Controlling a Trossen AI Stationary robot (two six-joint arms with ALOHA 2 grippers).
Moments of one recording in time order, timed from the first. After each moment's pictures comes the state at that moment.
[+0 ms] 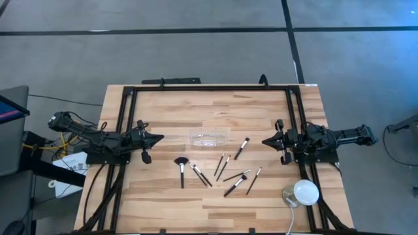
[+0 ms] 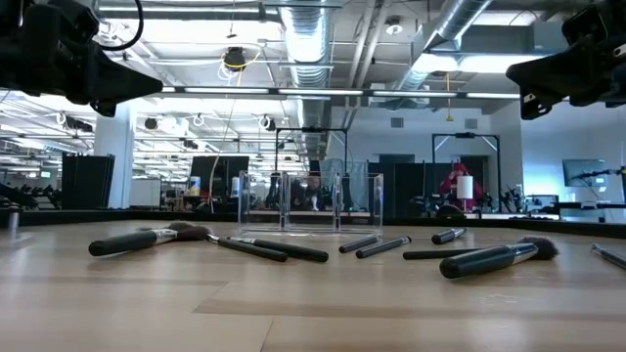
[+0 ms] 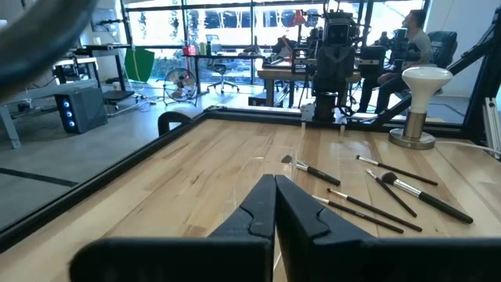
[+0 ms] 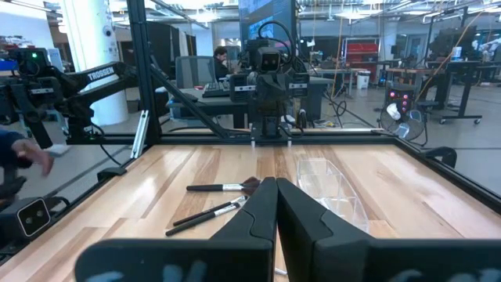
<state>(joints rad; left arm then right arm) -0.43 0.22 0.01 0.20 -0.68 0.03 0.13 0.01 0.00 0.04 0.05 -0.03</state>
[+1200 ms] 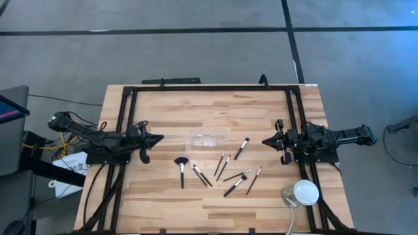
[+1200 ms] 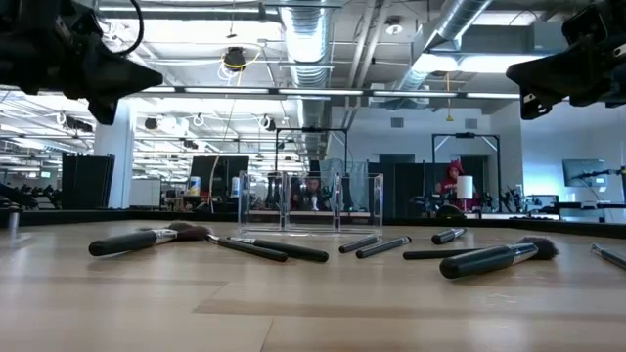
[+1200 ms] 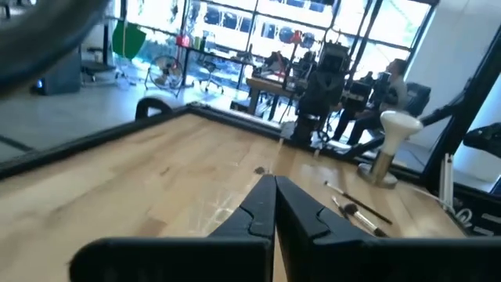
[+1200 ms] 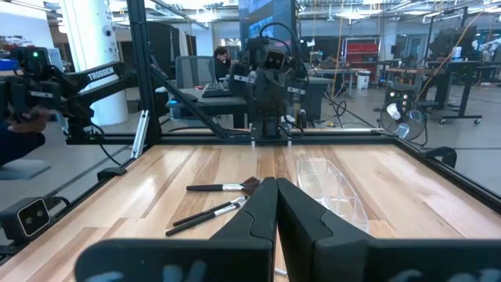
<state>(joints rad) -0.43 0.22 0.01 0.25 -0.66 -0.18 0.13 0.01 0.00 0.04 0.05 -0.03</state>
